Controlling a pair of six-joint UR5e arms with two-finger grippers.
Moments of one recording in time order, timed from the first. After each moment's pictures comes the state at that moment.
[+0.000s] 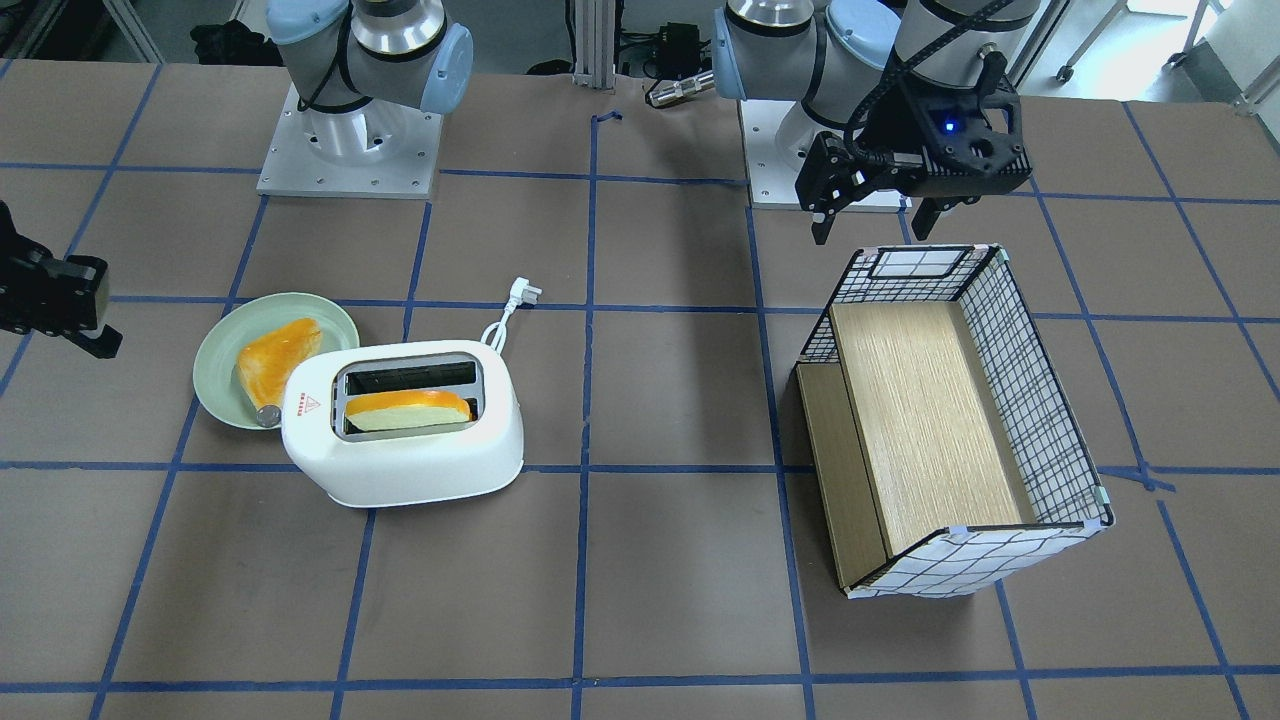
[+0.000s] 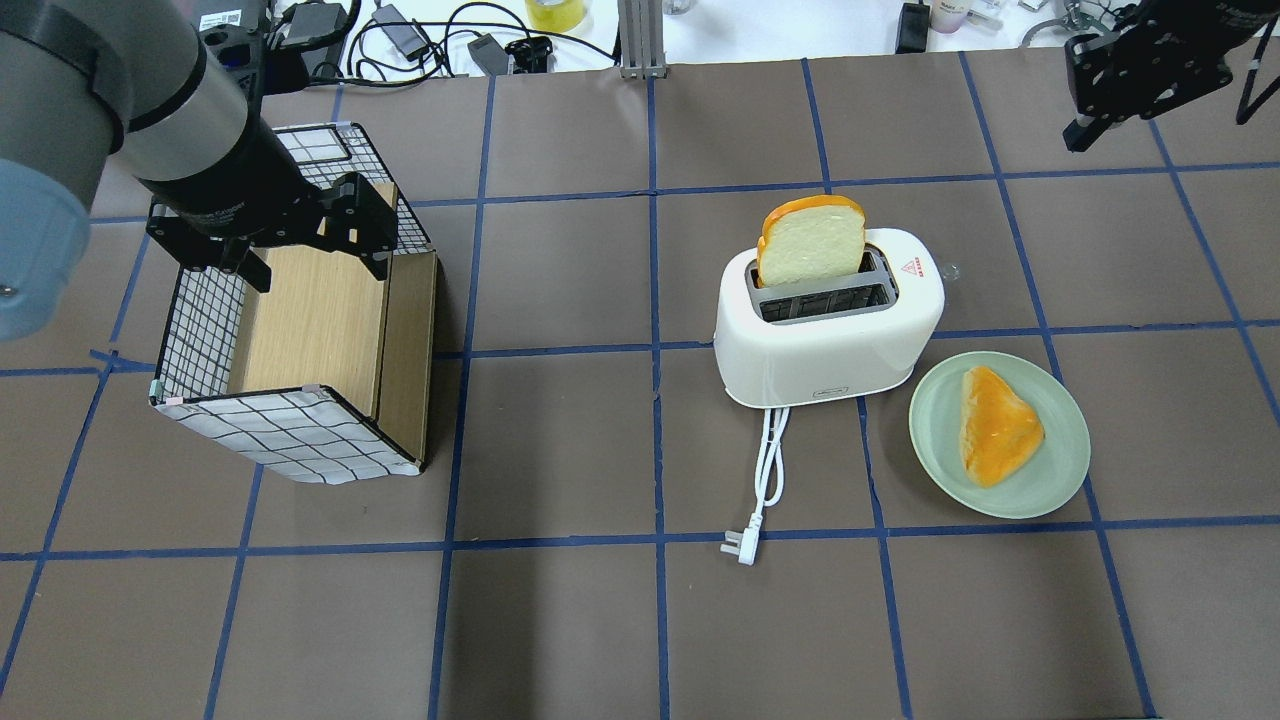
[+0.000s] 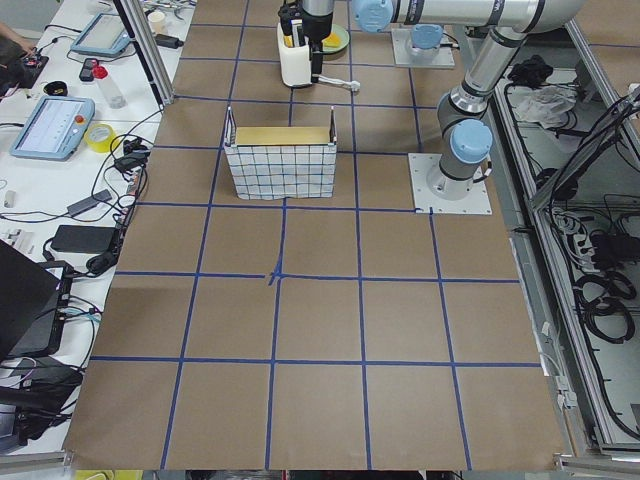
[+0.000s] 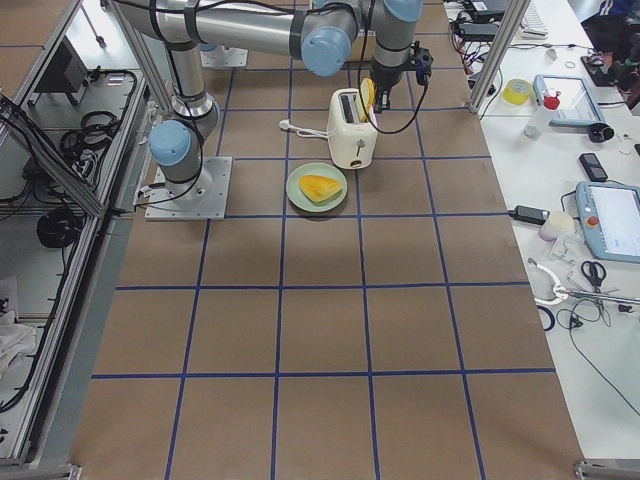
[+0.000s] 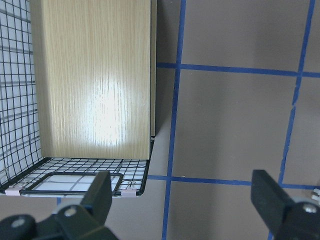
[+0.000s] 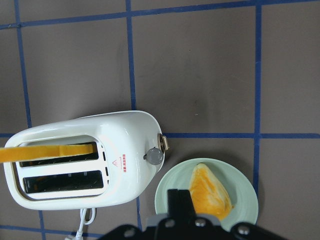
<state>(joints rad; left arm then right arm) -1.57 -1.47 -1.67 -1.51 1.59 -0.08 1.25 -1.40 1.41 -1.51 -1.38 -0.31</state>
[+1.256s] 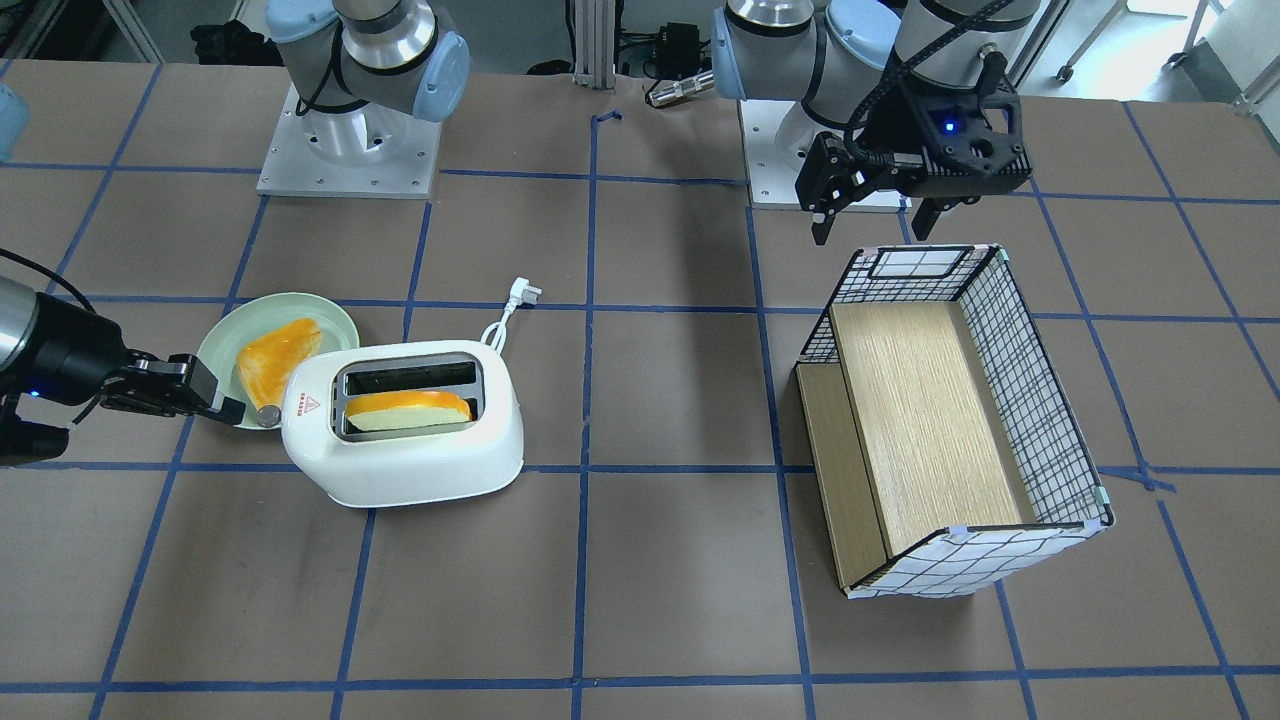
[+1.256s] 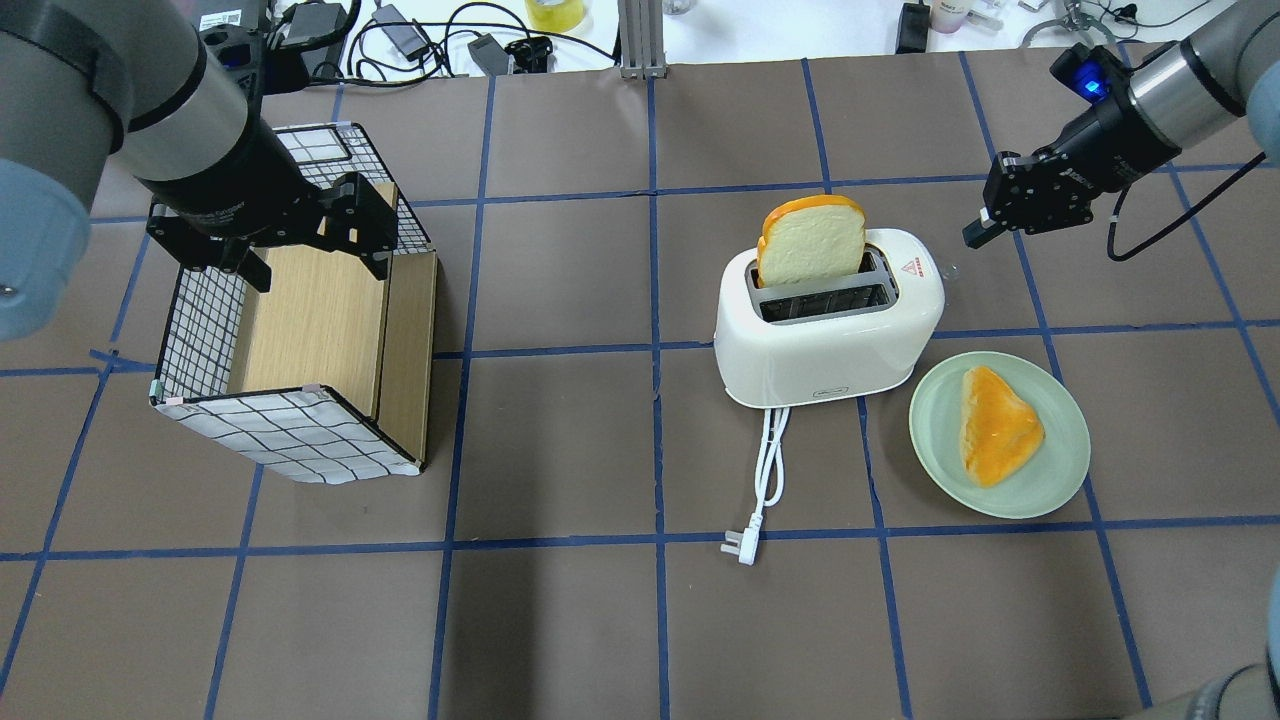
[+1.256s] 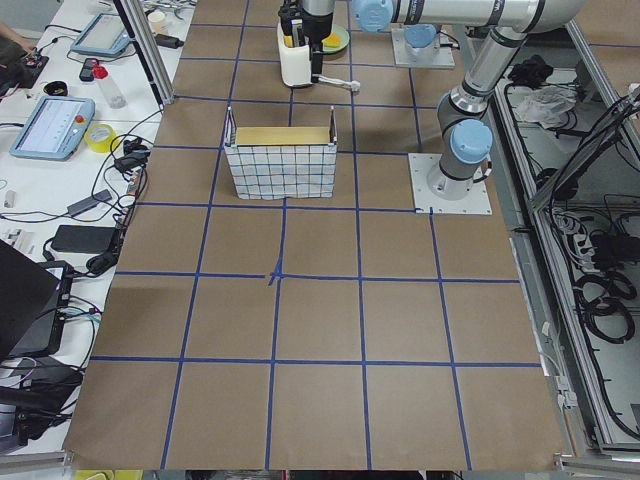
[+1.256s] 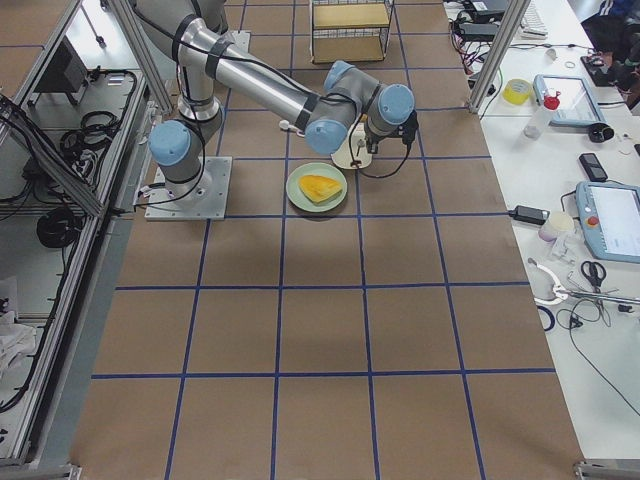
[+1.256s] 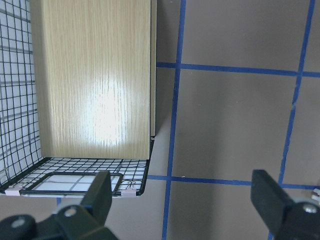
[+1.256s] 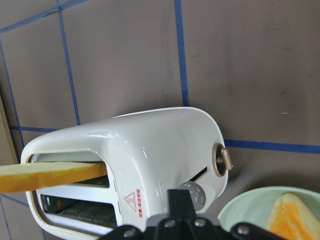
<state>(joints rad) -1.57 -1.47 -1.67 -1.51 1.59 -0.08 1.17 -1.30 1.65 -1.63 -1.07 -0.41</state>
